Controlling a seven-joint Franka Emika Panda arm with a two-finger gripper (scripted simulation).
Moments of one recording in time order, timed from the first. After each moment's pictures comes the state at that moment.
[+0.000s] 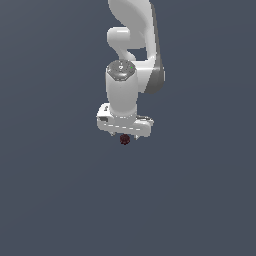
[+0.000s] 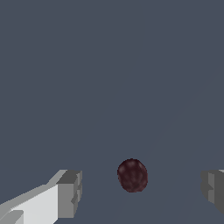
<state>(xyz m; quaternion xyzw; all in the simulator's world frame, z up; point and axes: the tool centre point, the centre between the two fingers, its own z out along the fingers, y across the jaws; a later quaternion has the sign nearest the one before) -0.007 -0.014 0.165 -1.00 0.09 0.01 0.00</state>
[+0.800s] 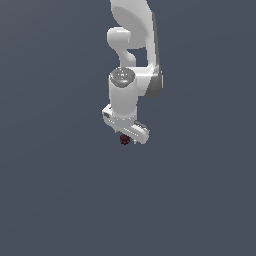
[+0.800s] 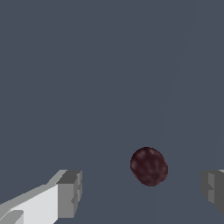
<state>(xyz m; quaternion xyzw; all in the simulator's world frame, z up) -0.027 -0.010 0.135 -0.96 0.30 0.01 0.01</state>
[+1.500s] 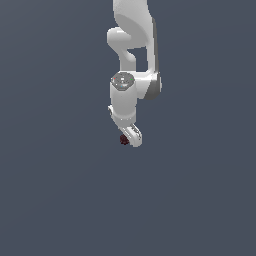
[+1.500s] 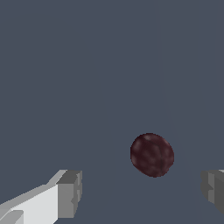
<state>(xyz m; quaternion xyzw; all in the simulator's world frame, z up) -0.048 -0.010 0.110 -0.88 0.48 0.01 0.00</state>
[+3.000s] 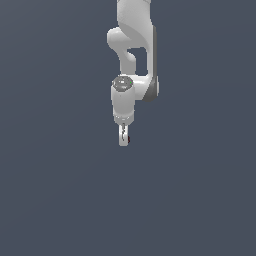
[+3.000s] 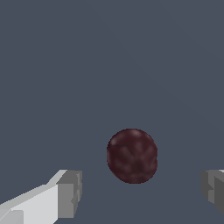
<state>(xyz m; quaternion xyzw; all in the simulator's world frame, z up) -0.082 -0.017 0.079 -0.70 0.71 0.00 0.00</state>
